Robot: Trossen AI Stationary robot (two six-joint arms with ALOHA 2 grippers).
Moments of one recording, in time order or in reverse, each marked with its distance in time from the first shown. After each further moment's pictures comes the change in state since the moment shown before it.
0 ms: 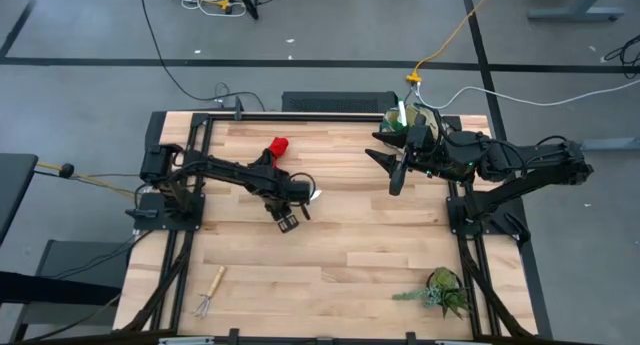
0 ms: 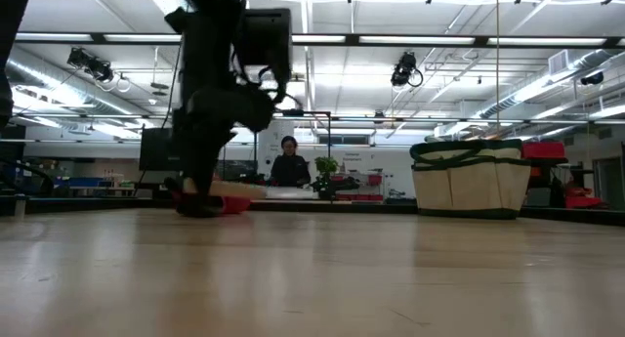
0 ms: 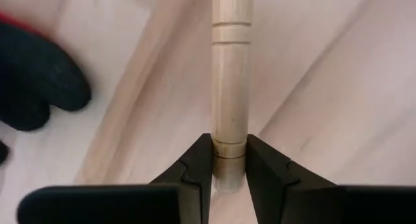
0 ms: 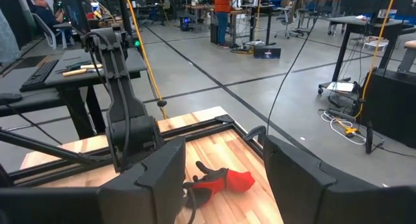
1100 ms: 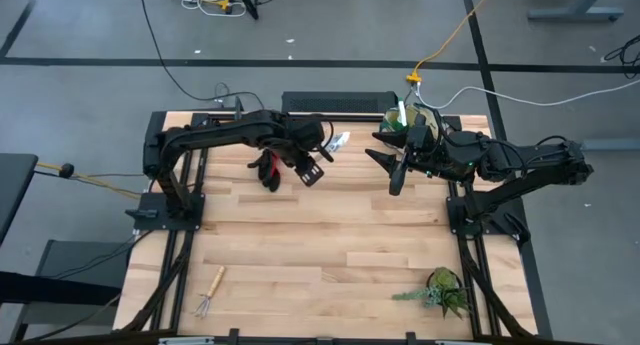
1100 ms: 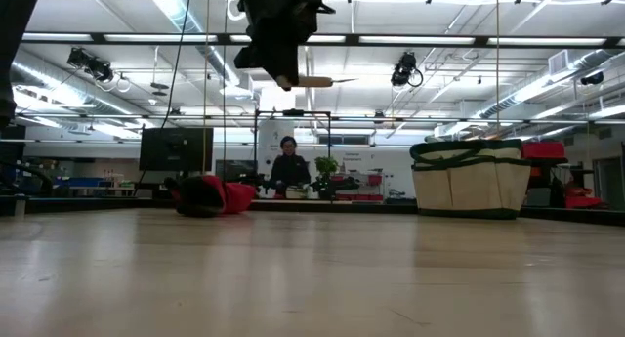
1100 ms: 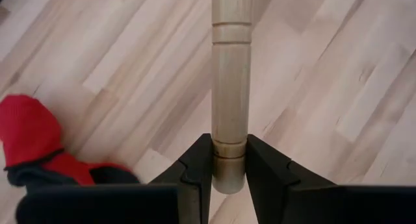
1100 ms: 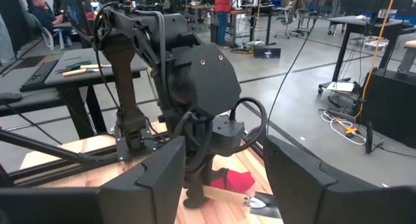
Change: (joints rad) left arm 0.210 -0.003 0.578 -0.231 0.026 0.103; right arm 0.000 0.000 0.000 0.000 0.000 0.000
